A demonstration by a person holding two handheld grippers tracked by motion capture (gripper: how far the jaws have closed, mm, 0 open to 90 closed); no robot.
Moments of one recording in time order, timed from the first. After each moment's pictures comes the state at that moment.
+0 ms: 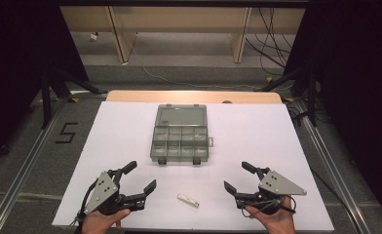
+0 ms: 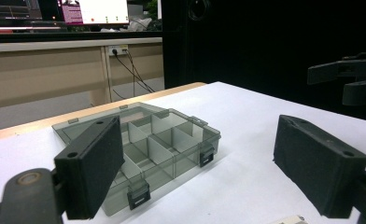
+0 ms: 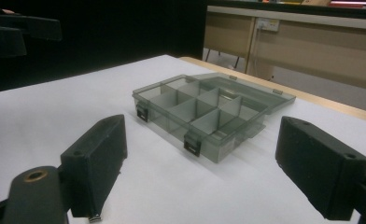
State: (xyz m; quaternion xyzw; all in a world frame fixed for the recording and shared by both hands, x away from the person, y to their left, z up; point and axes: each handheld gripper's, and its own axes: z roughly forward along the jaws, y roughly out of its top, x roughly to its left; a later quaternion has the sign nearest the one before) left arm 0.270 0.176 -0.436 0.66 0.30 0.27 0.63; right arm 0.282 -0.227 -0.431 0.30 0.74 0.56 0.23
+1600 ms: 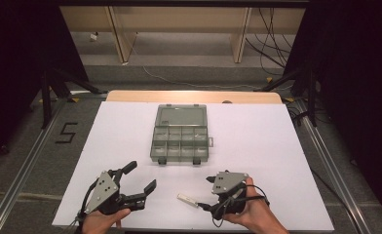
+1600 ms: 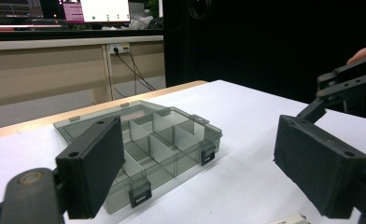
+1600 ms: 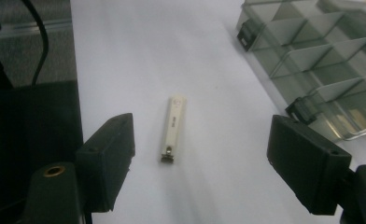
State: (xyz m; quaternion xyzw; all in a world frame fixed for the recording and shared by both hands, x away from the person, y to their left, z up) left arm 0.271 0.176 -0.437 0.67 0.31 0.27 0.63; right arm 0.297 -0.151 -0.423 0.13 0.91 0.38 0.13
